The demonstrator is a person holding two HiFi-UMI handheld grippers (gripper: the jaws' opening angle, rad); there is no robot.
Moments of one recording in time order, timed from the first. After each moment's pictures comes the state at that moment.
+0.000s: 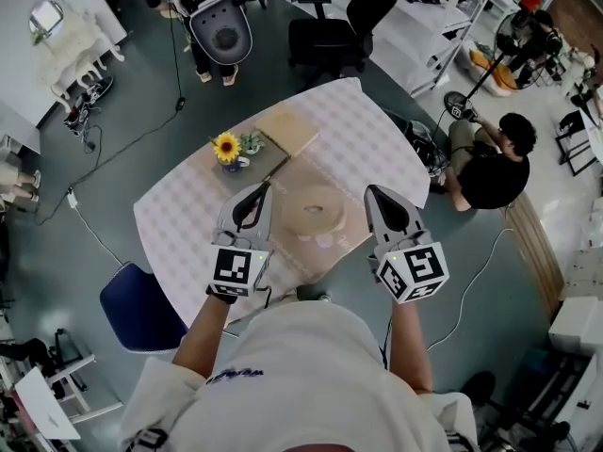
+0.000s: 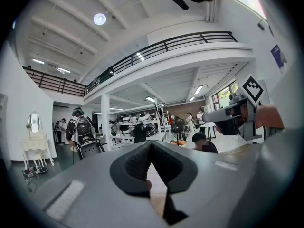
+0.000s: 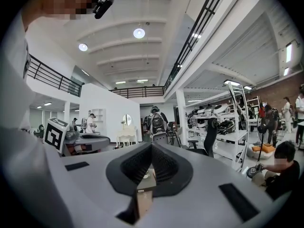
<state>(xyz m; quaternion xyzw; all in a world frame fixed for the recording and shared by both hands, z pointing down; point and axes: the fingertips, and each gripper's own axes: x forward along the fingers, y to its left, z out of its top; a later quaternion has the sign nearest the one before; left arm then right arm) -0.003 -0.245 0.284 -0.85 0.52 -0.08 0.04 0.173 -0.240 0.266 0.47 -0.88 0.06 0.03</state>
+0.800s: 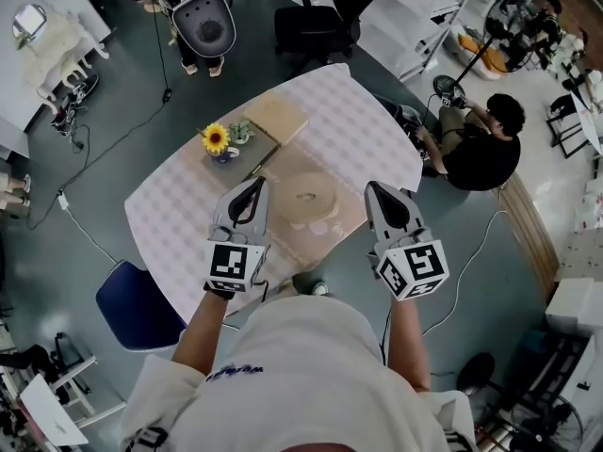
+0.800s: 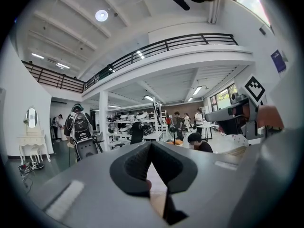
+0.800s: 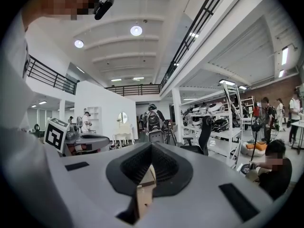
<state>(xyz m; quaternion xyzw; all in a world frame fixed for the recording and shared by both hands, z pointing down) 0.003 -0.236 0.295 -0.86 0.51 -0.08 0.02 0.186 -0.221 0.273 0.49 -0.87 0.07 0.04</state>
